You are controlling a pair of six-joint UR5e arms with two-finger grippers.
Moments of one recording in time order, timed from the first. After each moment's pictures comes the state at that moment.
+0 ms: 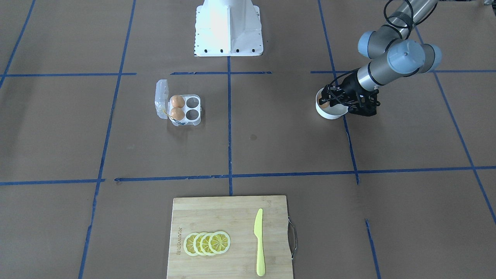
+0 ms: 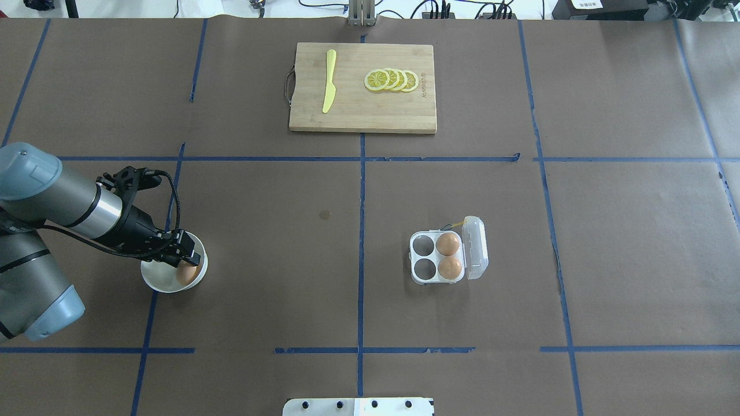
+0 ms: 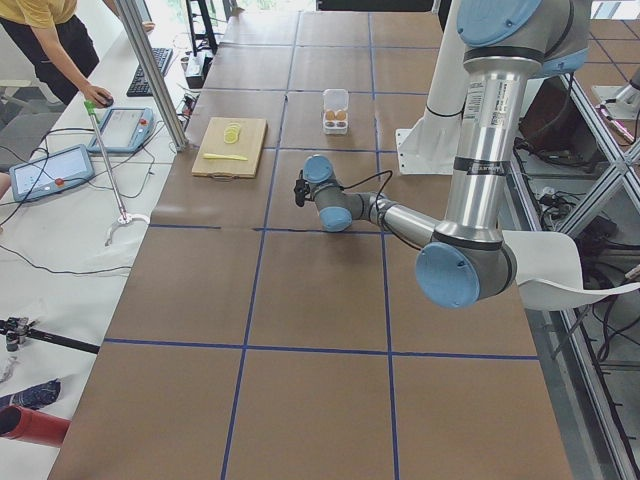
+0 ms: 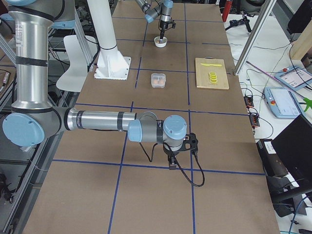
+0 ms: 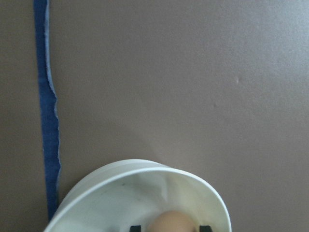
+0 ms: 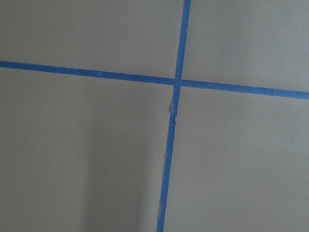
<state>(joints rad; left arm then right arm) -0.70 -1.69 -1.69 -2.33 -2.34 -1.21 1.58 -1.65 1.66 -1.55 2.41 -0.09</state>
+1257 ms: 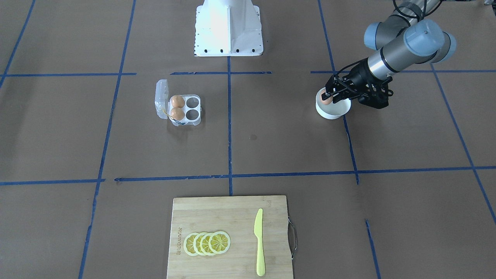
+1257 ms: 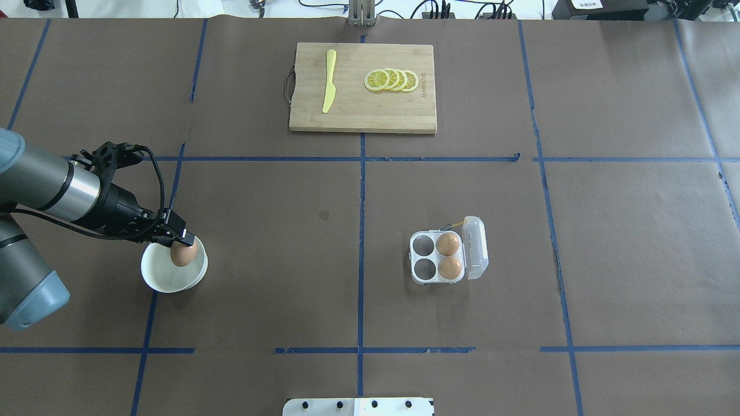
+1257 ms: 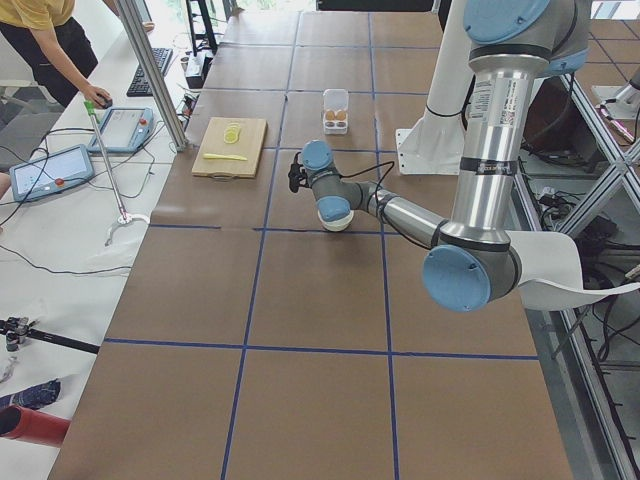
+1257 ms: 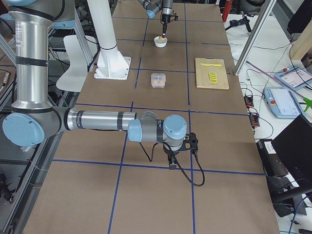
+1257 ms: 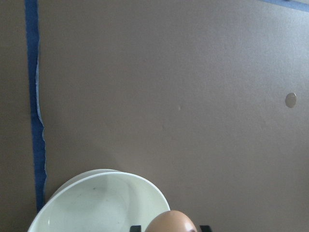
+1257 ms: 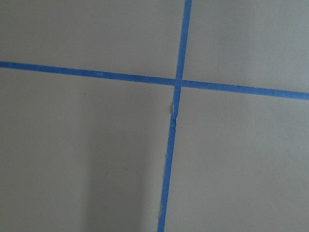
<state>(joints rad) -0.77 -1.71 -1.77 -2.32 -2.34 -1.22 1.58 -1.65 1.66 -1.55 2.41 -0.09</state>
